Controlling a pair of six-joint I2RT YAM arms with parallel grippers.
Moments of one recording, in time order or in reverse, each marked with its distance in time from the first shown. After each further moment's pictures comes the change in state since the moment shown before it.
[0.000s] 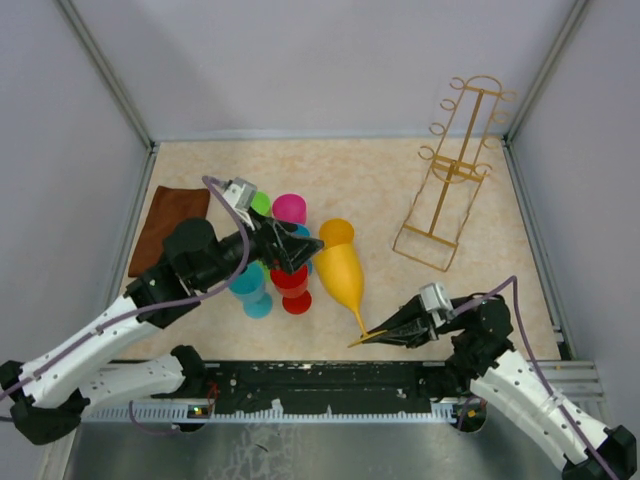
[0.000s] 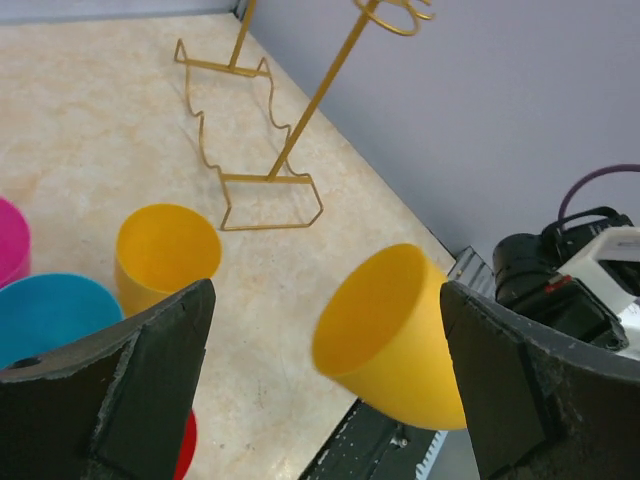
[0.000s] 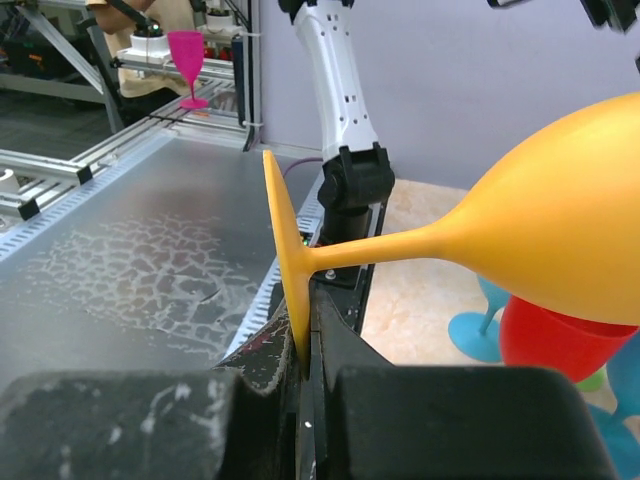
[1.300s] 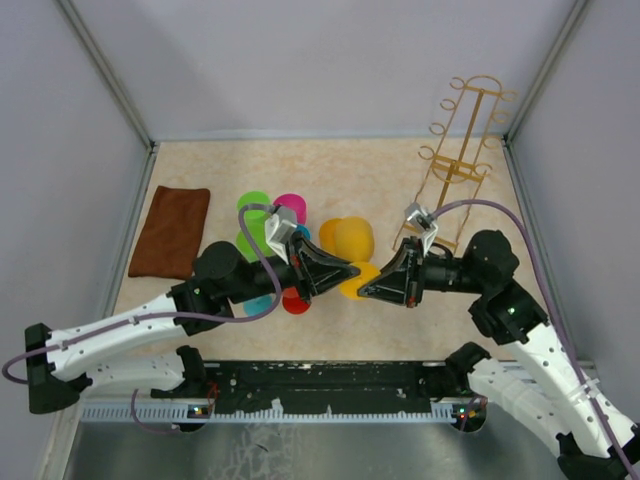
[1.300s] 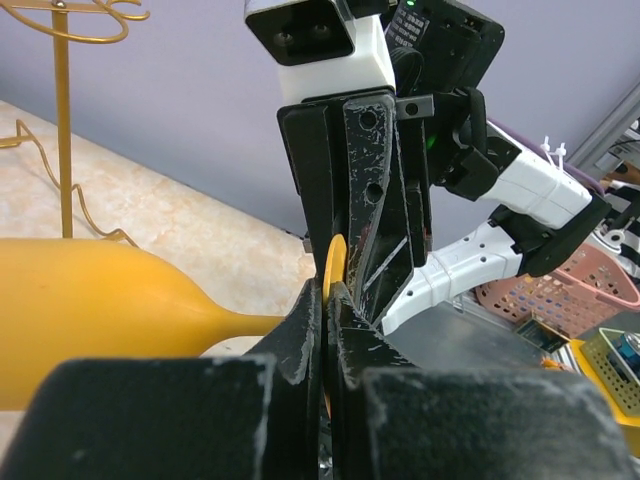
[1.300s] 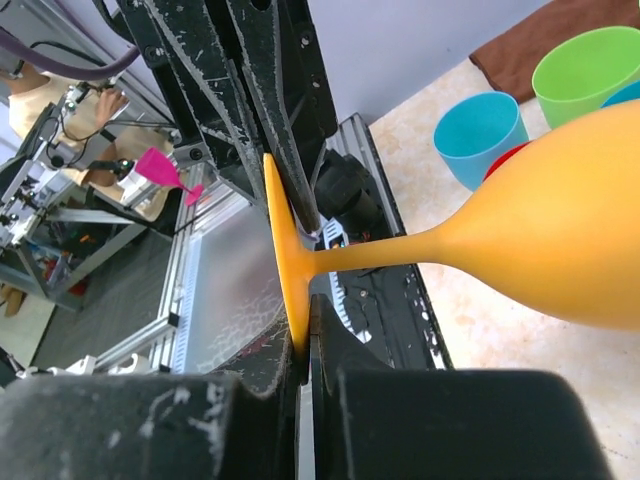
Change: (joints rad) left arm -0.180 0.122 -0.121 0.474 0.210 0.029; right arm -0.068 0.266 0.616 -0.881 0.242 0.214
